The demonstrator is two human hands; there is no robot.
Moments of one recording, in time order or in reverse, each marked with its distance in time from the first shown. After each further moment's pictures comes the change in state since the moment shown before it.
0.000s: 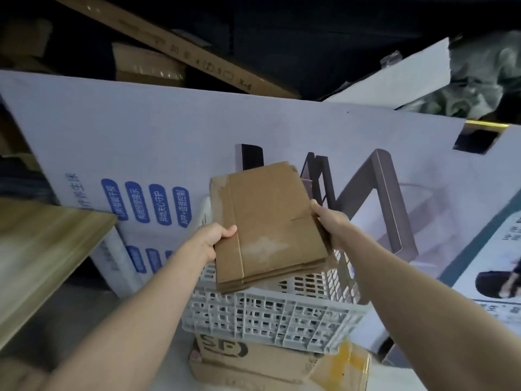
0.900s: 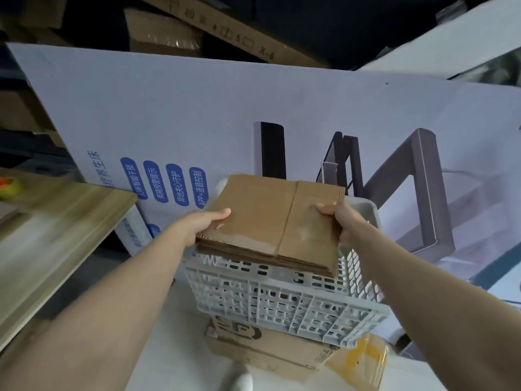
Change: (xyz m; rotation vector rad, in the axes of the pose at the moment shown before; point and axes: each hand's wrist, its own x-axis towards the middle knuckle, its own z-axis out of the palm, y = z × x) left_hand 0.034 0.000 -0.058 0.365 0.077 0.012; right_hand 0.037 0.020 0.017 0.158 -0.130 0.116
